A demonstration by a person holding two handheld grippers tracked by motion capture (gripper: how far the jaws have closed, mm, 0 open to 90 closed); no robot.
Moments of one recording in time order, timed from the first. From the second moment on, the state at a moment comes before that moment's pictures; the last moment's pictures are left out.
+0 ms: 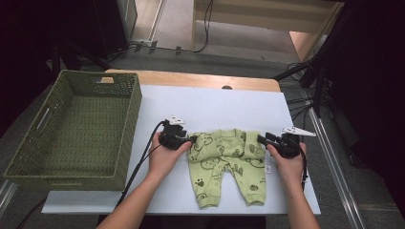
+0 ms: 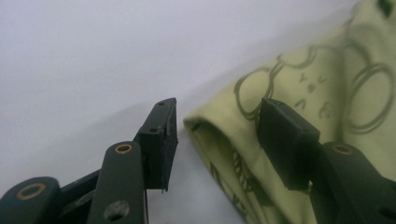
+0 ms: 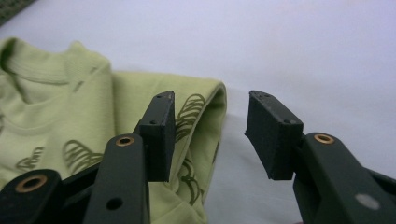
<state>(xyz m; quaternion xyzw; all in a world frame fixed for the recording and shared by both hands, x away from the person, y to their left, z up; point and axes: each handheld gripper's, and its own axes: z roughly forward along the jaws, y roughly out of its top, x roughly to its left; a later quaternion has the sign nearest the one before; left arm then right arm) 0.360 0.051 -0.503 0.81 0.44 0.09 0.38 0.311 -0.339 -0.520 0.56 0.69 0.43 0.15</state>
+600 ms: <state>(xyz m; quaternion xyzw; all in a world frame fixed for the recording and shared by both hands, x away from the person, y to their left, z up) 0.358 0.047 -0.501 0.84 0.40 0.07 0.35 0.317 -0.321 -0.528 0.55 0.73 0.40 0.11</state>
